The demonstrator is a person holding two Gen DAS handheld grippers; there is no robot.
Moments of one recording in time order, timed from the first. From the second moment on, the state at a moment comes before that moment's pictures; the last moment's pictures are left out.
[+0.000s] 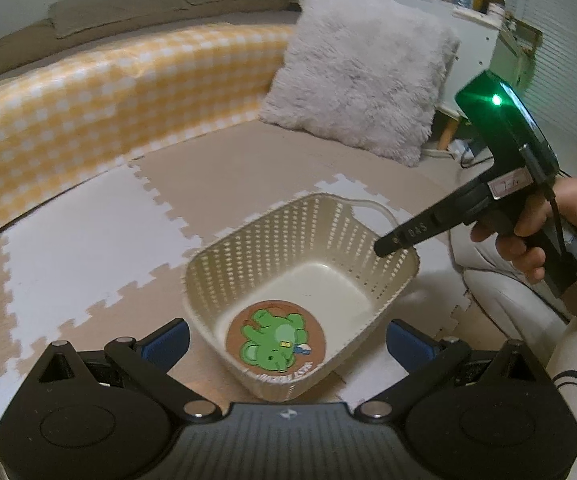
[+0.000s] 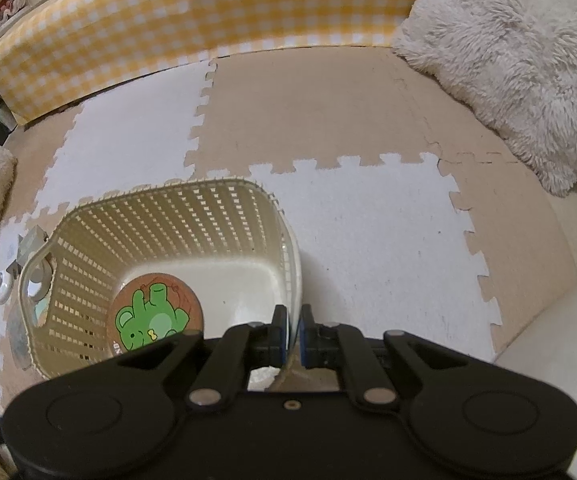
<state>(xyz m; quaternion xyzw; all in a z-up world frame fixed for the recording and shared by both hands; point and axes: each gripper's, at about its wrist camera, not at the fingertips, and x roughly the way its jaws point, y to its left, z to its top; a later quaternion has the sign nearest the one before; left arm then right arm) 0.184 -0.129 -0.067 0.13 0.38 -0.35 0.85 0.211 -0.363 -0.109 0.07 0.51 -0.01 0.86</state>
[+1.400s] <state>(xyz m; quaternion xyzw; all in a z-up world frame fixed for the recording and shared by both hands) 0.244 0.023 -0.170 -0.29 0.56 0.08 0.77 0.213 -0.359 -0.109 0.06 0.51 -0.01 0.86</state>
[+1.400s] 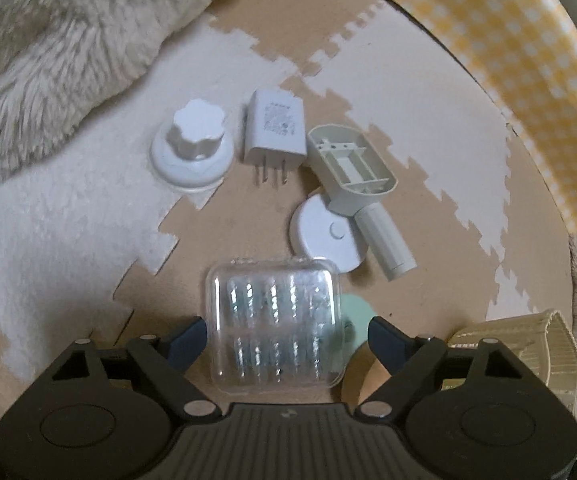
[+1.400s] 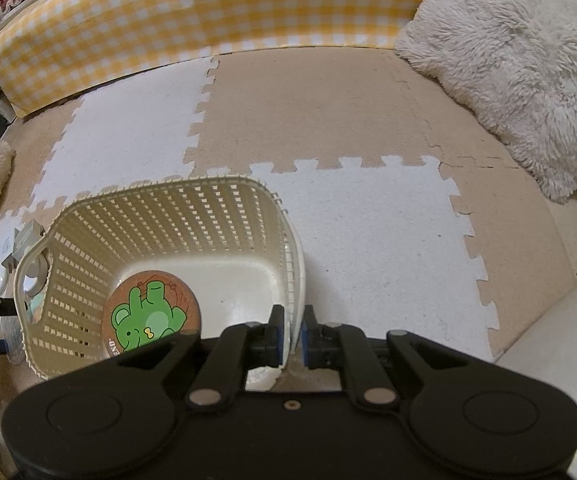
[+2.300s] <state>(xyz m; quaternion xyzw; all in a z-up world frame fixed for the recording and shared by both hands) 0.237 0.023 -0.123 -0.31 0.51 0.06 0.80 0.213 -0.360 -0.110 0.06 0.51 -0.01 0.86</state>
